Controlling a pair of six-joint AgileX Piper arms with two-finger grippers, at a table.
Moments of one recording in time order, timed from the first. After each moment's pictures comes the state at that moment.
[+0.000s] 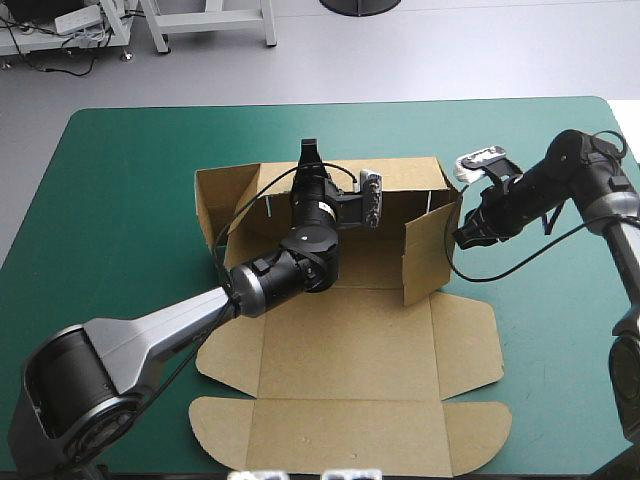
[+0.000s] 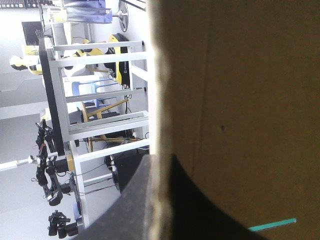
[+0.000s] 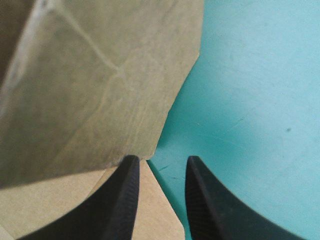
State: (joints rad) left arm -0.91 1.80 -1.44 1.27 0.83 -0.11; right arm 0.03 1.67 -1.46 0.42 1.22 -0.67
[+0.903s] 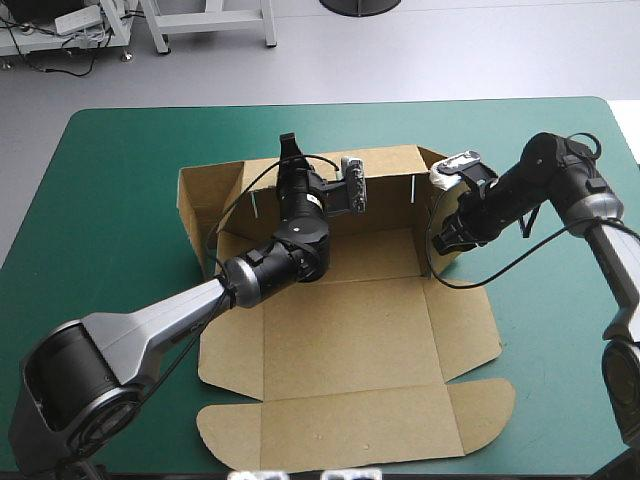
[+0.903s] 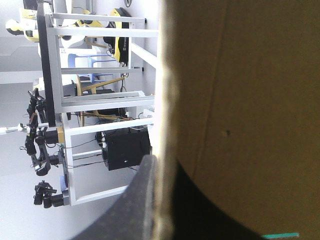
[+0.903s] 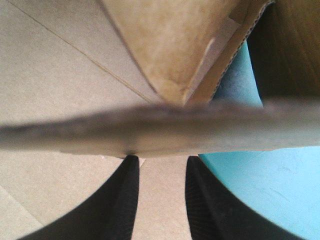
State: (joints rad) left arm -0.86 1.81 -1.44 1.30 0.85 -0.22; right arm 0.12 1.67 -1.46 0.44 1.23 -0.64
